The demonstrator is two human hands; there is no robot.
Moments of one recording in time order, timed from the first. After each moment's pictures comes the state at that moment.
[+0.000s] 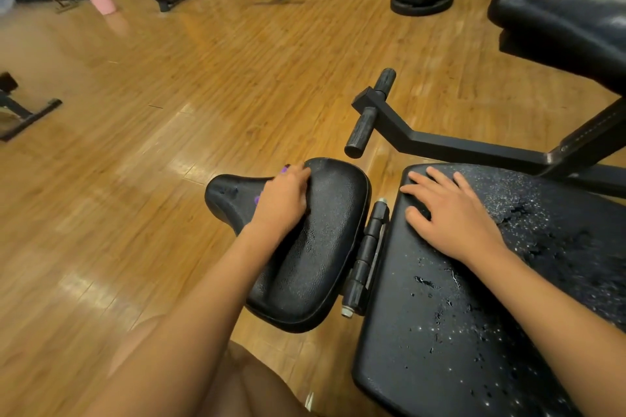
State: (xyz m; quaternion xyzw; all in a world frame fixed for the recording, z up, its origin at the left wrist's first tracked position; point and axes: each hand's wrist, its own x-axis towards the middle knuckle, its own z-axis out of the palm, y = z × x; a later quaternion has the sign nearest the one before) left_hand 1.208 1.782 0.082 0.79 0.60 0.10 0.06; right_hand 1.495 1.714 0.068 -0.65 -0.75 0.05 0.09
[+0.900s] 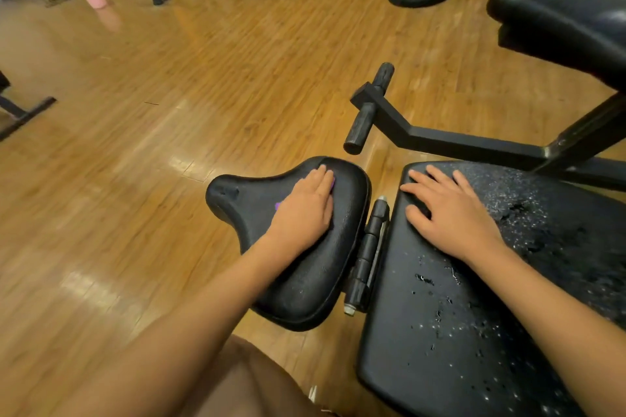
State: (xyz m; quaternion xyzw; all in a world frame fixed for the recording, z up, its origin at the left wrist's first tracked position) left_hand 1.221 1.760 0.076 0.84 0.52 0.09 0.09; right_hand 1.491 1.716 0.067 -0.65 -0.76 0.05 0.08
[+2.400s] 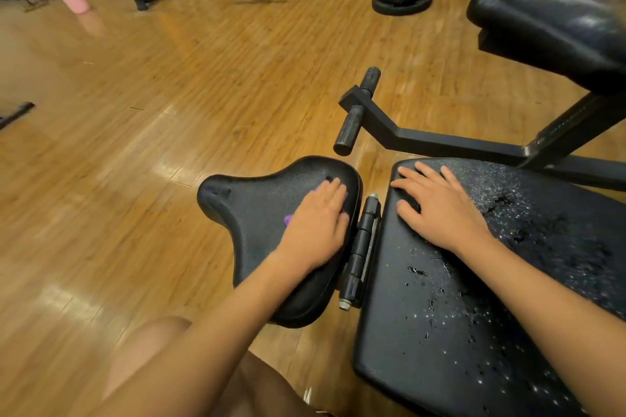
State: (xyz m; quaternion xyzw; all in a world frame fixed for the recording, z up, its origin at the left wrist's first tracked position) left_hand 1.249 1.733 0.071 0.86 0.49 0.09 0.11; right_hand 1.492 1.714 0.069 -0.65 -0.75 0.05 0.10
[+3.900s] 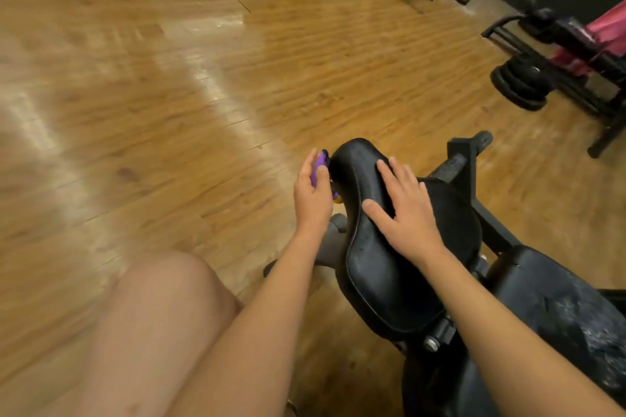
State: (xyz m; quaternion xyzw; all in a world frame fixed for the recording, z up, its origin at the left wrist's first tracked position) left_hand 1.088 1.736 0.018 0.19 0.54 0.70 0.43; right_hand 1.243 1.757 0.074 -0.50 -0.85 0.11 0.09
